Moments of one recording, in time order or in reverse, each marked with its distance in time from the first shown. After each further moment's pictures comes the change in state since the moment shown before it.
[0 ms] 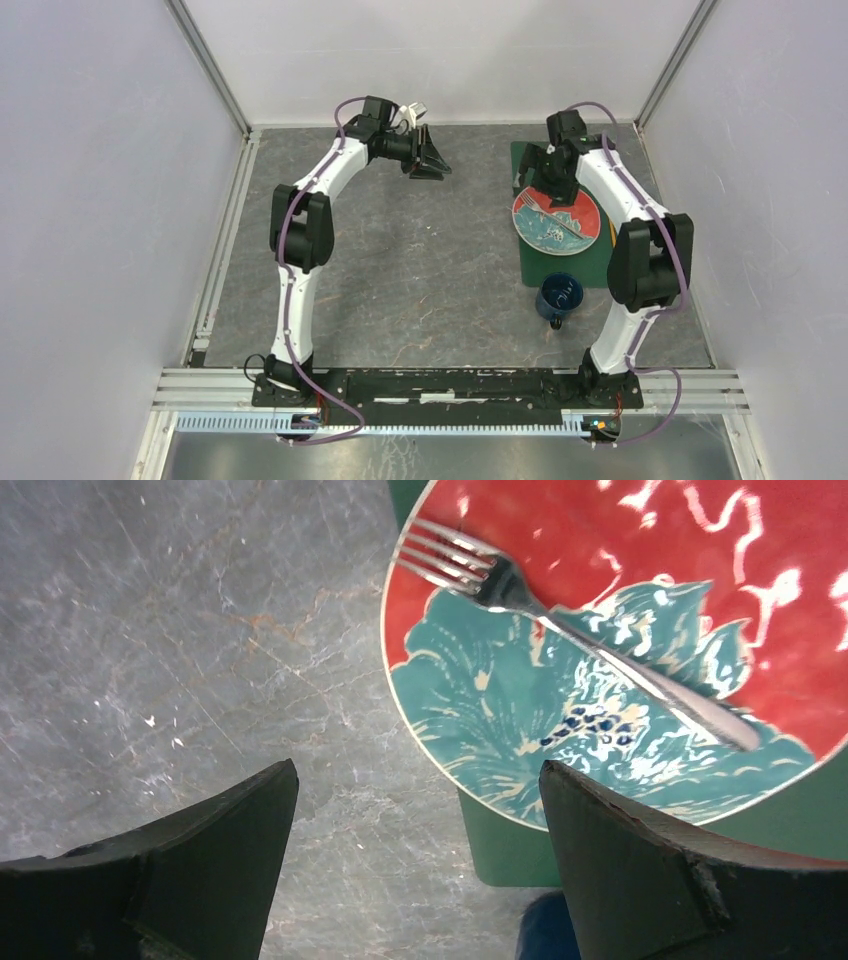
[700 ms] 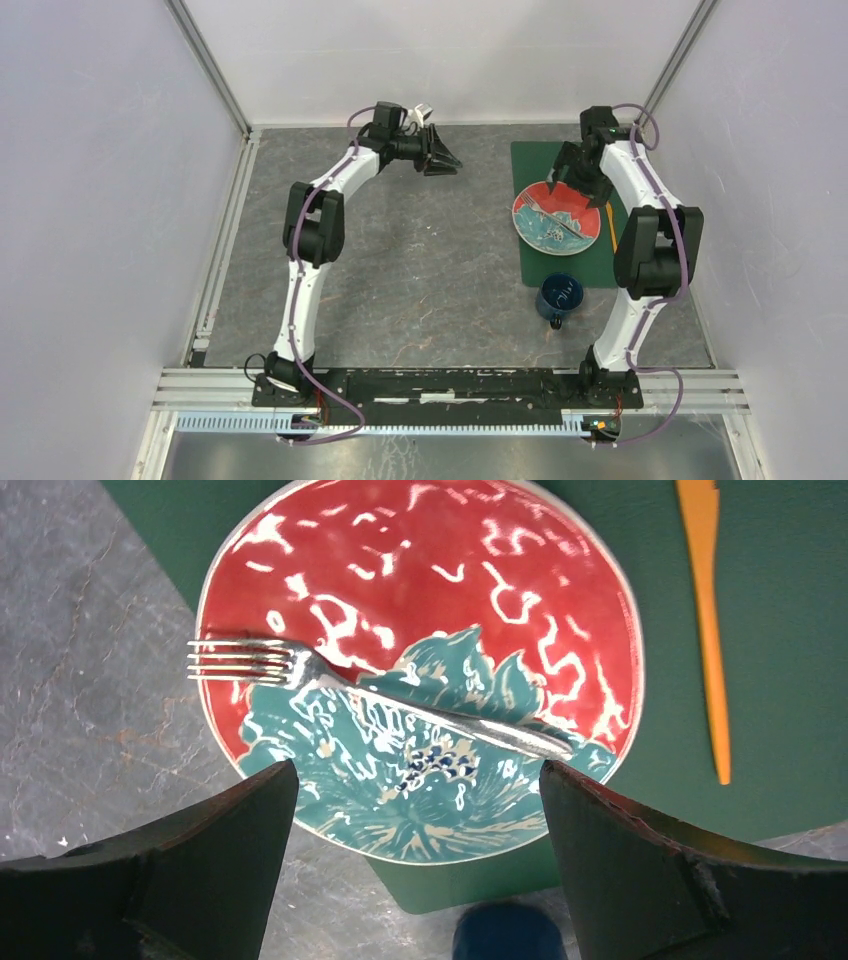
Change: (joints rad) left arm -0.018 0.110 0.008 0.282 0.005 -0.238; right arm -0.137 0.084 0.063 -0.089 0.128 0.002
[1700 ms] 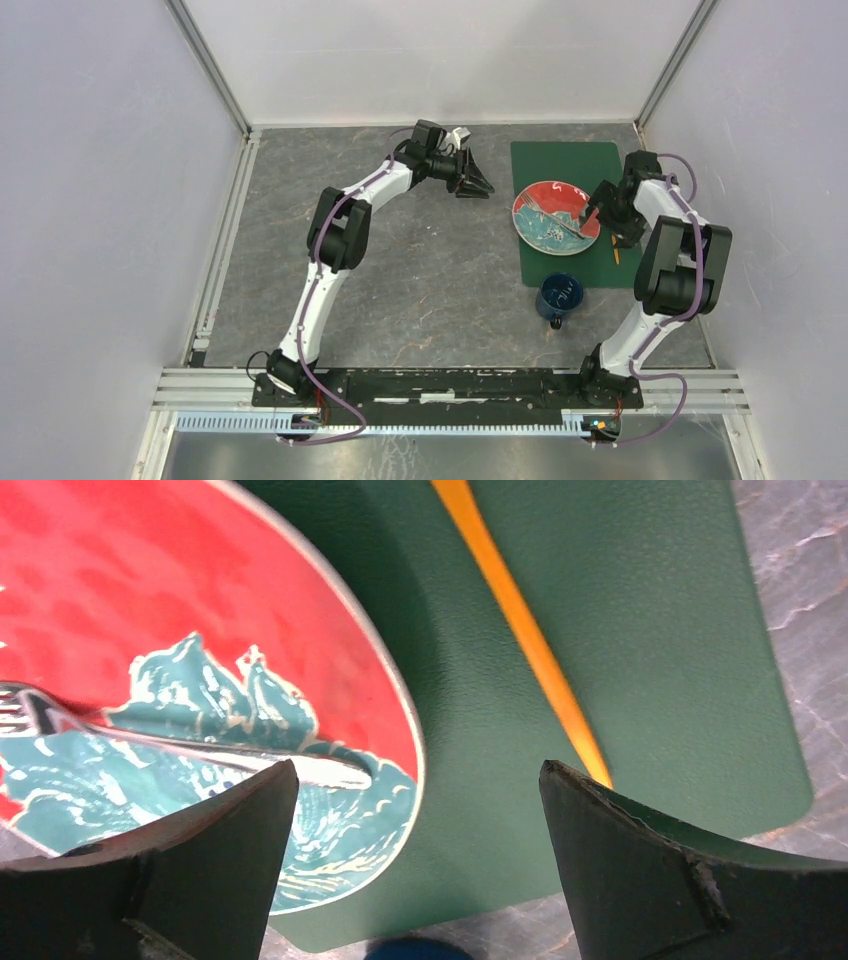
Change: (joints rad) left arm -0.161 0.106 0.046 0.083 -0.001 -0.142; right arm -0.261 -0.111 -0.390 0.212 -0.068 -0.058
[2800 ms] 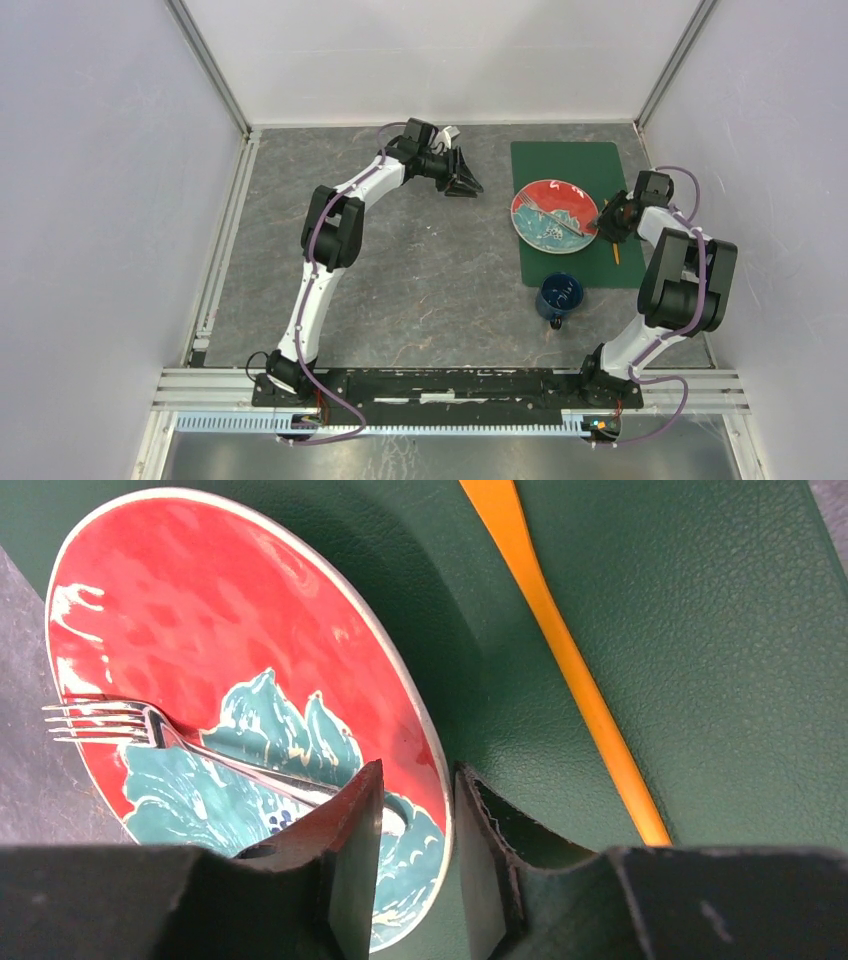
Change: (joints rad) left arm 0.034 -0.027 0.000 -0.146 -0.084 0.129; right arm -0.064 -0.107 -0.268 0.436 -0.232 0.058
